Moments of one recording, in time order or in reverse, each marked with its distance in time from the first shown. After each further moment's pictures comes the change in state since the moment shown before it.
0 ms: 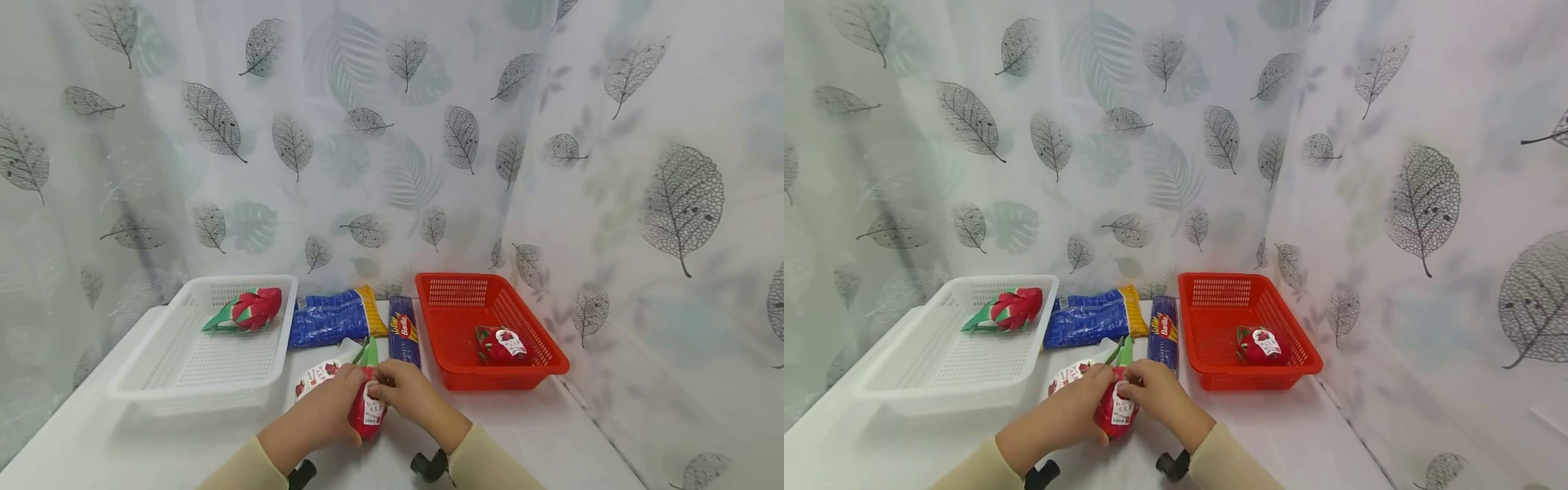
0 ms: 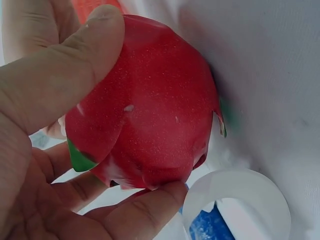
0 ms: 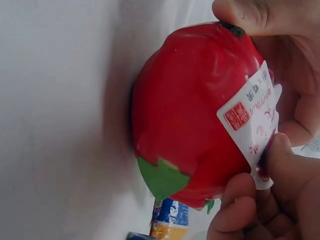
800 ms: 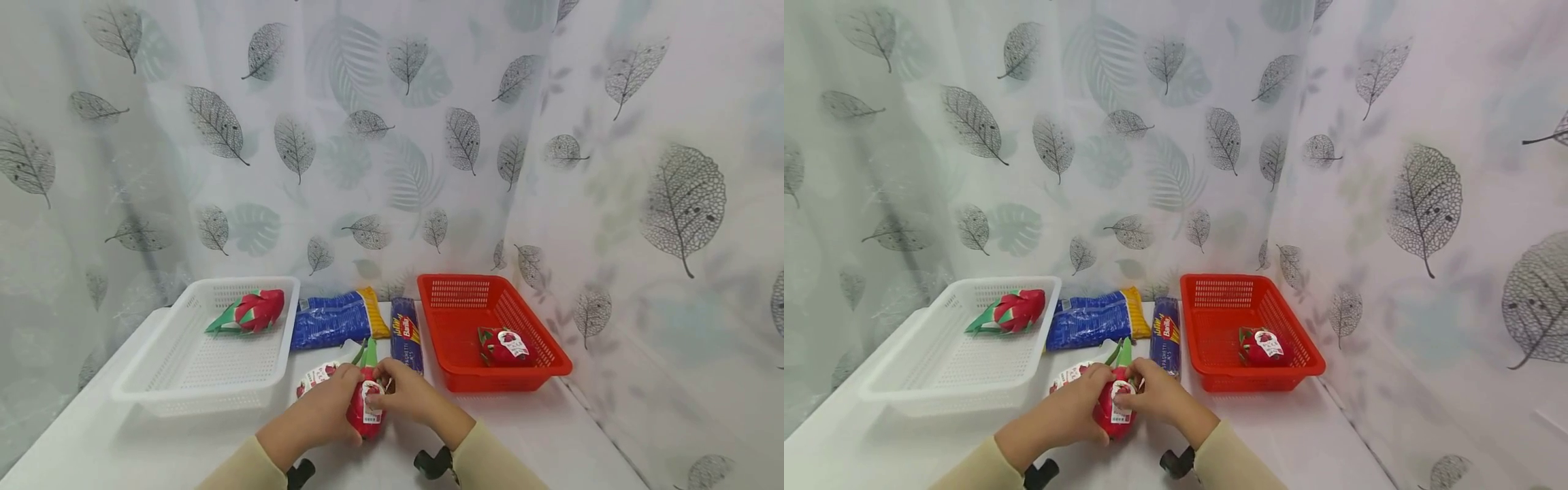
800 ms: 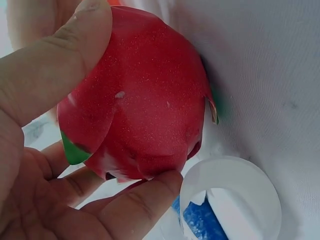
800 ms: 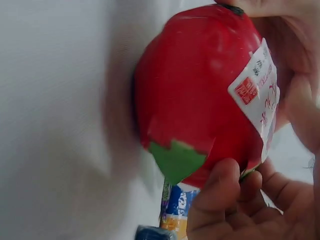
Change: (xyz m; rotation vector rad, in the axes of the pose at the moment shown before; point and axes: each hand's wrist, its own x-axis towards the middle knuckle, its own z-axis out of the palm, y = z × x) left_hand -0.003 -0.004 -0.005 -0.042 0.003 -0.032; right_hand 0.002 0.003 -0.001 0.114 -0.084 0.078
